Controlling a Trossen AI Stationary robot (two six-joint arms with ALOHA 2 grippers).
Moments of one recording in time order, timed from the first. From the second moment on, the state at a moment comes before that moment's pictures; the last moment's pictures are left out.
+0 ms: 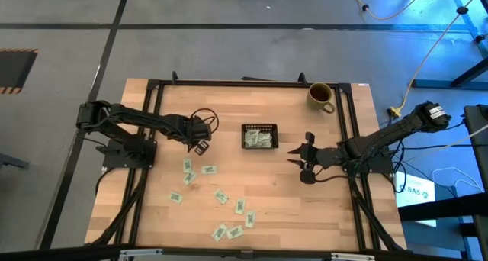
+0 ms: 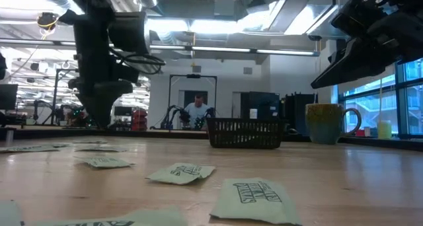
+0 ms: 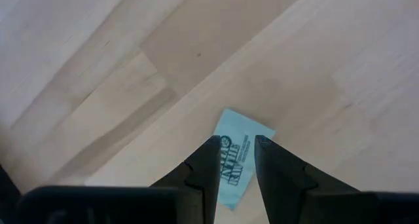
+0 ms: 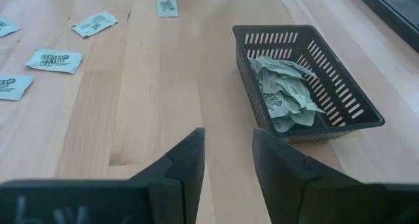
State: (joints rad) left arm 0.13 1.41 0.73 -0.77 -0.31 -0.75; right arm 0.35 1.01 0.35 0.06 0.45 0.20
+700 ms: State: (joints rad) left arm 0.13 1.59 0.73 -0.73 -0.27 -0.75; right arm 0.35 1.01 0.35 0.06 0.45 0.20
